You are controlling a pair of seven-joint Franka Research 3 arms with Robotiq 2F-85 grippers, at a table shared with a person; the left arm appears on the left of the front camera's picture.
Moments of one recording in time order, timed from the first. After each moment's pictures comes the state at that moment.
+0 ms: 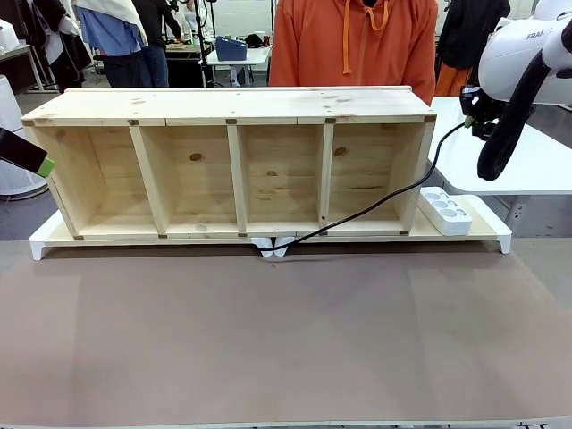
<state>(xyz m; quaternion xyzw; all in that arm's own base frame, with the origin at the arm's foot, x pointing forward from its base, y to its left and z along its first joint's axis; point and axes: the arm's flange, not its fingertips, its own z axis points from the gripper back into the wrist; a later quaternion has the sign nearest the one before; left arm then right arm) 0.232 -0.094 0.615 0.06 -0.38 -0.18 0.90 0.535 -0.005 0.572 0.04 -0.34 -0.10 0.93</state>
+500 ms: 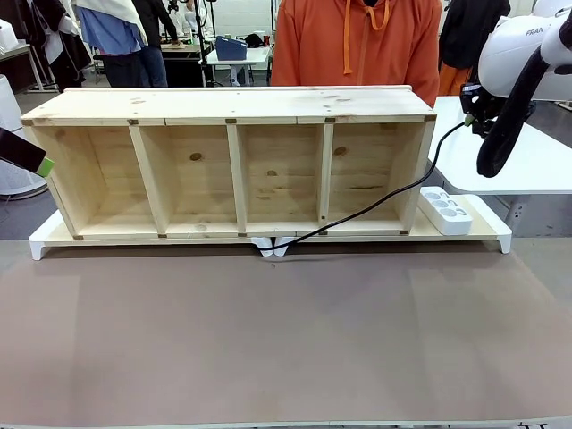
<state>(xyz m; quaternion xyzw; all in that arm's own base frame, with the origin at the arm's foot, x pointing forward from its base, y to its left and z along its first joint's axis) 0.232 -0.094 0.615 0.06 -0.38 -0.18 0.90 0.539 -0.005 0.572 0.04 -0.34 -0.10 0.93</state>
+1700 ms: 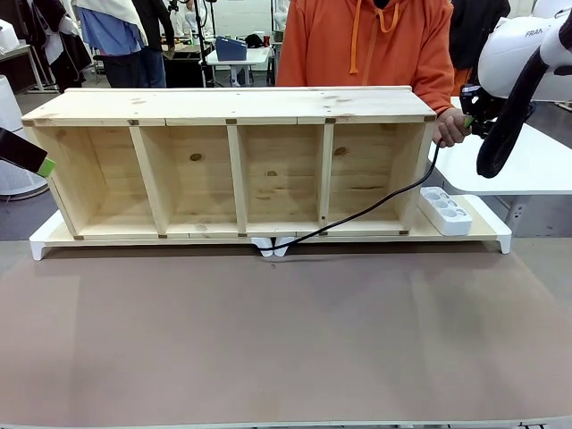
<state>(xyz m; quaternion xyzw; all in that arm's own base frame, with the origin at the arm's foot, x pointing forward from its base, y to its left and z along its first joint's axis) 0.232 -0.094 0.615 0.06 -0.38 -0.18 0.90 0.539 -0.005 0.572 0.04 -0.34 -0.10 0.93</state>
